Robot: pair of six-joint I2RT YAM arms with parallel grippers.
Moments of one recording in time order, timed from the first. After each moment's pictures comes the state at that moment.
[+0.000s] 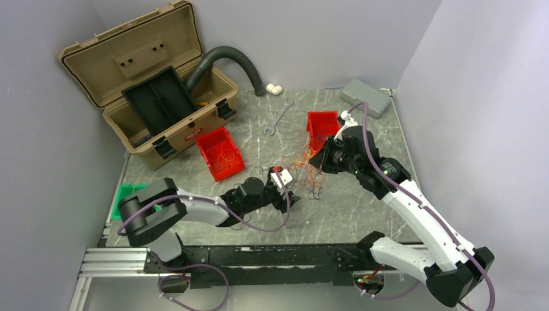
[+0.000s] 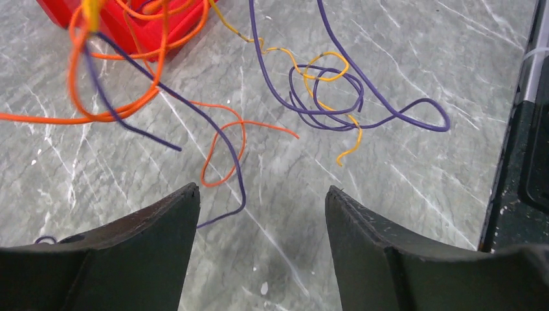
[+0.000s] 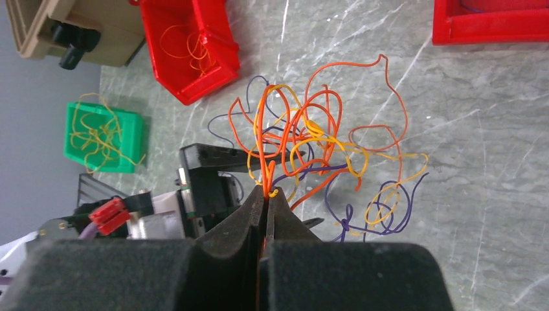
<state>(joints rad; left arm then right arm) -1.06 1.57 0.54 0.82 0.00 -0.04 0.56 0.98 1.03 -0.65 -0.06 0.65</state>
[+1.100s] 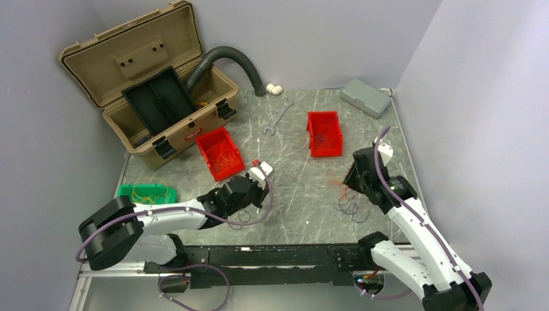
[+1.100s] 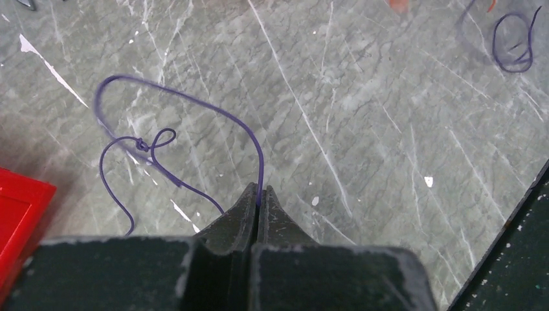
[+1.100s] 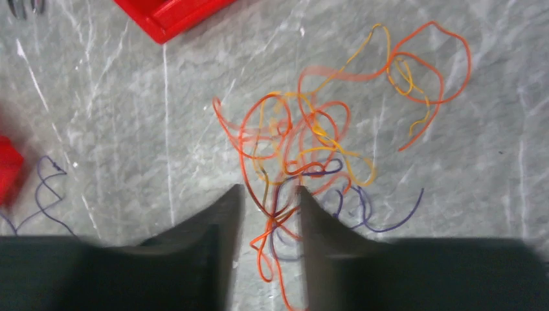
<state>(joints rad) -1.00 1.27 0.44 0.48 -0.16 -0.17 0.40 0.81 0.83 -0.87 0.40 0.77</state>
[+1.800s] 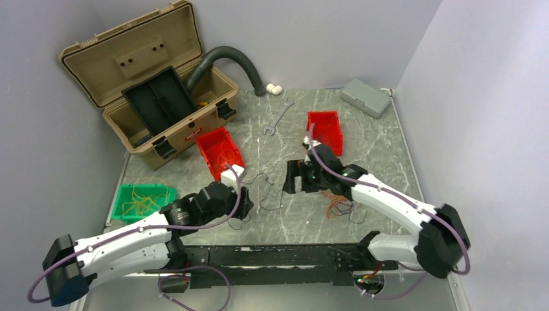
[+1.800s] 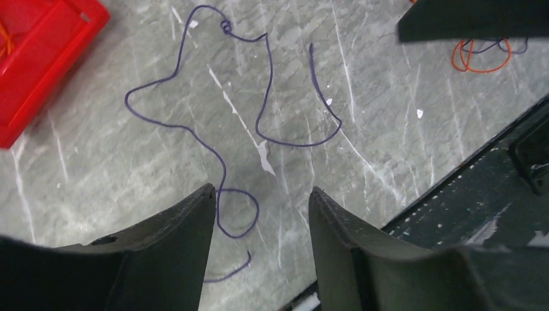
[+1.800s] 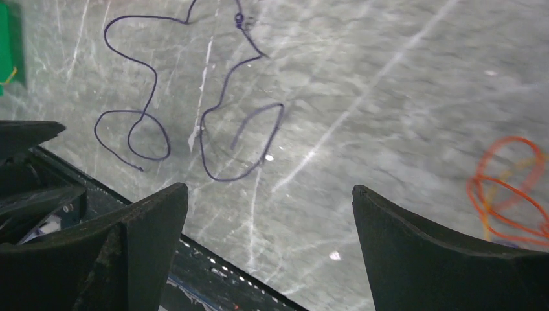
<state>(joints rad) -1.00 0.84 0.47 -0.20 -0.21 -0.45 0.66 1.16 0.77 -0.44 -0.09 0.55</state>
